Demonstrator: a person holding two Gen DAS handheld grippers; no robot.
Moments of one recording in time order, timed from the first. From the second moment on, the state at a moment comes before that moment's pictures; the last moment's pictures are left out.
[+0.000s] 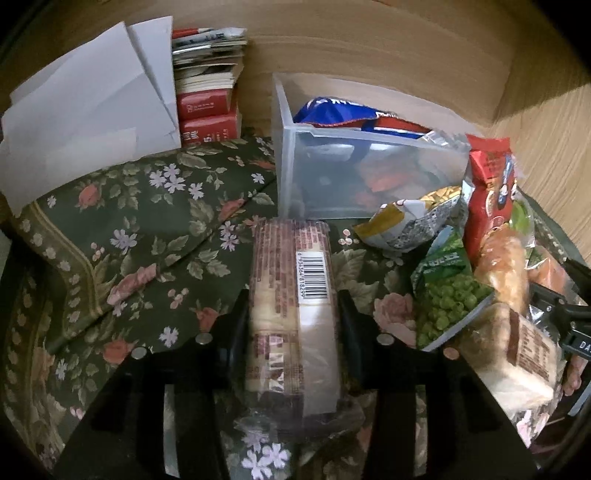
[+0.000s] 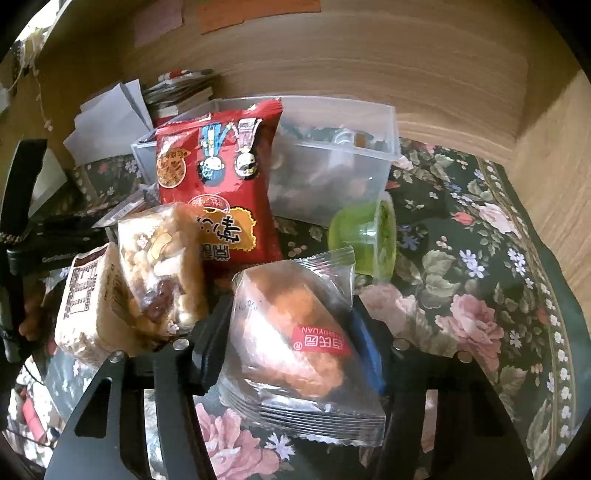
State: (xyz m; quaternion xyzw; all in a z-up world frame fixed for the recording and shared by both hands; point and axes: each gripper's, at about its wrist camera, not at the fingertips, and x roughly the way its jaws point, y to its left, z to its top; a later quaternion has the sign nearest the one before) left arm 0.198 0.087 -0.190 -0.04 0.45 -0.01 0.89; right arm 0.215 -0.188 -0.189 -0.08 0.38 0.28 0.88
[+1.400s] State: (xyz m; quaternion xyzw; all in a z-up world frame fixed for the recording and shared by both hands) left arm 0.232 0.042 -0.041 -0.02 0.28 -0.04 0.96; right arm 0.262 -0.171 -0.073 -0.06 0.22 0.27 0.93
